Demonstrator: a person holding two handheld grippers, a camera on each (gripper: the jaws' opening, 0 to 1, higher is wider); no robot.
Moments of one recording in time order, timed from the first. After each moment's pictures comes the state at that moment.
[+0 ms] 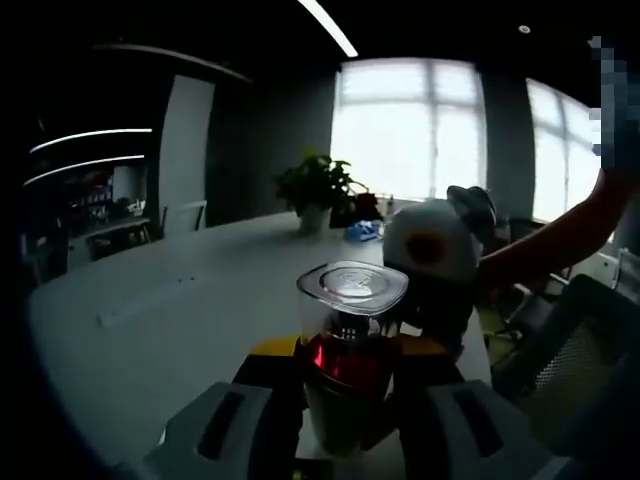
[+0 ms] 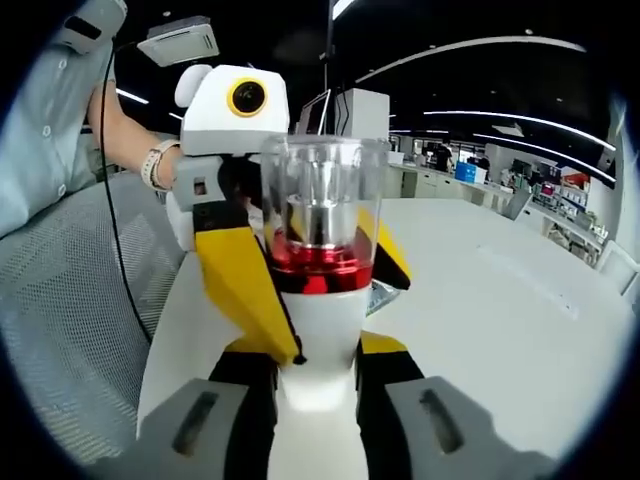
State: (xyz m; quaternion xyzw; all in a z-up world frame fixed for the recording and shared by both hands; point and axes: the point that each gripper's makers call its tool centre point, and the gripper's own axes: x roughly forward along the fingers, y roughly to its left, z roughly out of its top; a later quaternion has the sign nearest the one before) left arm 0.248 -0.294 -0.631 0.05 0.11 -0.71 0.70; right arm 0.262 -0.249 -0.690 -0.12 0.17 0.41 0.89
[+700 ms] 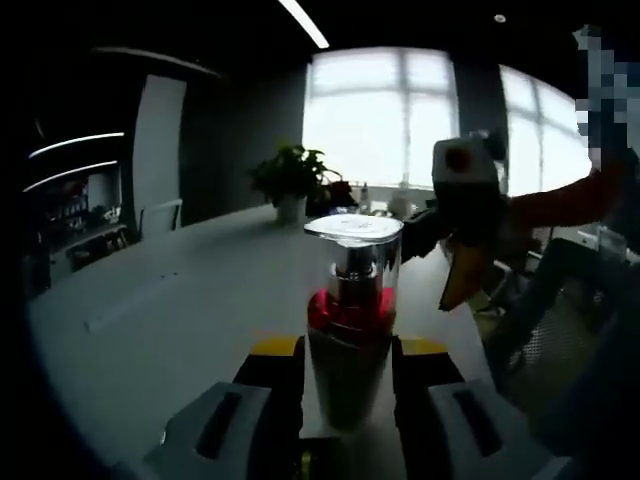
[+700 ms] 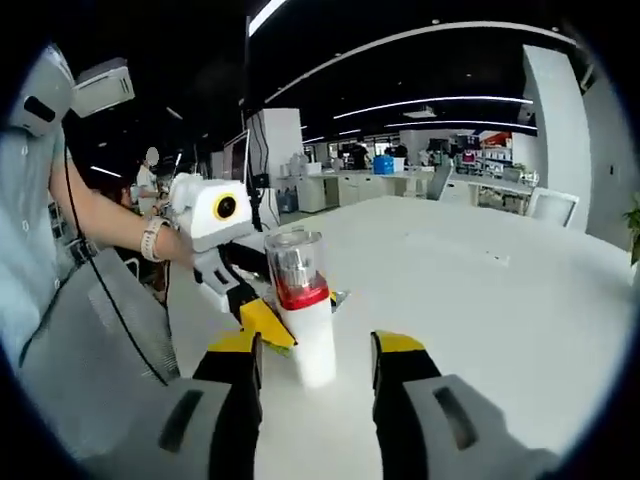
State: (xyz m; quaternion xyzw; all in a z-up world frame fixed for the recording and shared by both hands) left arm 0.247 -0.281 -0.653 0.08 0.11 -0.75 0.65; right arm 0.221 -0.293 -0.611 0.00 0.16 0.22 0.96
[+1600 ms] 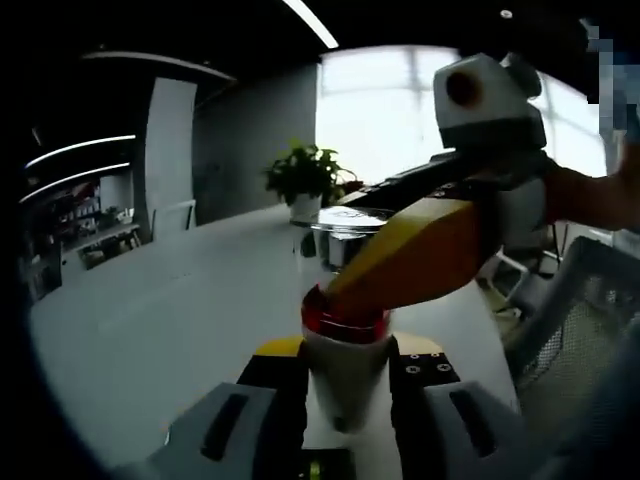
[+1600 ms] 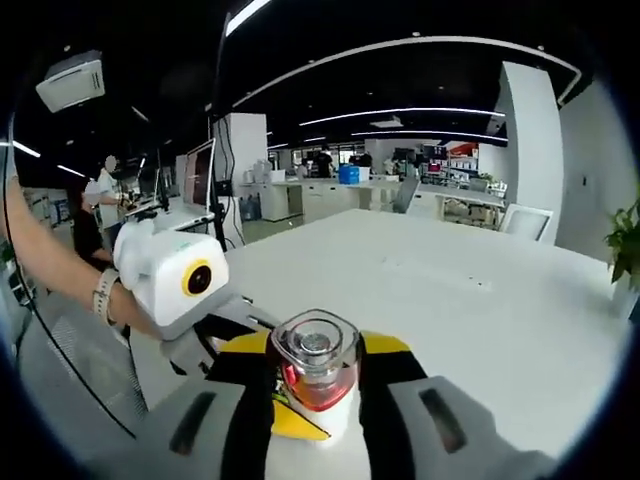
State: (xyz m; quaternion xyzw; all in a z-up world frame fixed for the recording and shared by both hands) left arm 0.256 -0.294 -0.655 0.09 0.10 -0.71 0.69; right arm 0.279 -0.272 -0.599 -0.03 0.16 0.16 0.97
